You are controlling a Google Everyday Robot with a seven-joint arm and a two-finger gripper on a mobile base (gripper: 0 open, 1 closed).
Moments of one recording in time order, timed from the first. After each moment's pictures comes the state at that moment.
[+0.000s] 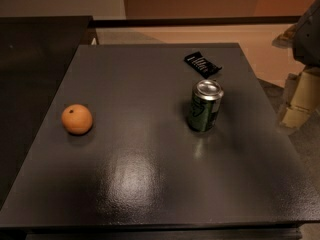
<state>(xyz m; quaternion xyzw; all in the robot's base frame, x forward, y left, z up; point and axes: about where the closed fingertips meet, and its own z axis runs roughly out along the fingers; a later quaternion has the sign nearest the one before) 0.438 -0.217 0.976 -0.60 0.78 -0.03 0.16</state>
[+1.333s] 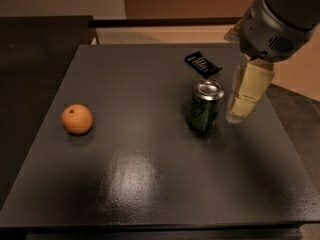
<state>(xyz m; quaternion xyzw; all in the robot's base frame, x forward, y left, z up) 0.468 -0.138 0.972 -0.65 0.74 0.00 0.19</state>
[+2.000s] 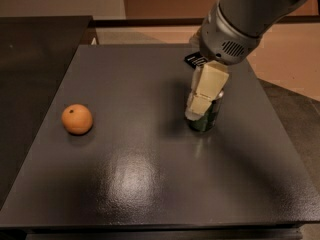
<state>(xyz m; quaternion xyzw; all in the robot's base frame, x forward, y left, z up) 0.488 -0.072 0.955 -0.65 0.72 0.06 0.22</state>
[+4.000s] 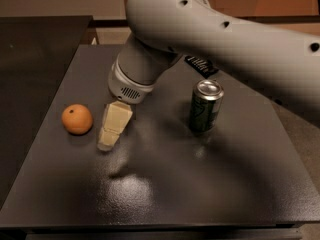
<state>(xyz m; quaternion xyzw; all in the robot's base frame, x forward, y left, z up) 0.481 0.108 0.870 -0.68 0.68 0.15 0.23</state>
